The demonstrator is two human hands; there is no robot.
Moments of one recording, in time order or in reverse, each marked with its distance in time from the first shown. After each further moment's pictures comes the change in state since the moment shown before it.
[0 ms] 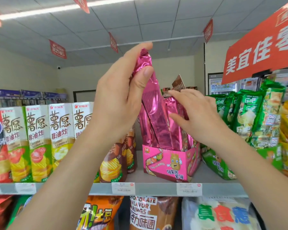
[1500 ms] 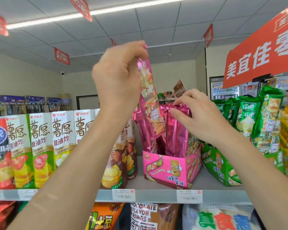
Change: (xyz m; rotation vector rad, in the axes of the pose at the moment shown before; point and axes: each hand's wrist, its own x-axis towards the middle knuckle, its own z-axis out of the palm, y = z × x) left_hand 0.042 -0.012 0.018 0.148 0.399 0.064; right_hand 0.011 0.005 -0.013 0.135 0.016 0.063
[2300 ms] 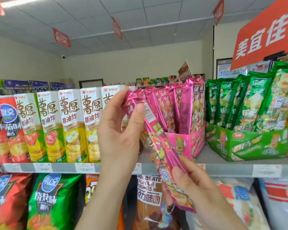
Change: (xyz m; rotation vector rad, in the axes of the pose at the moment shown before) left_hand -0.116 0.038 -0.060 -0.459 -0.065 -0.722; right_hand -0.167 -0.075 0.035 1.445 -0.312 0.569
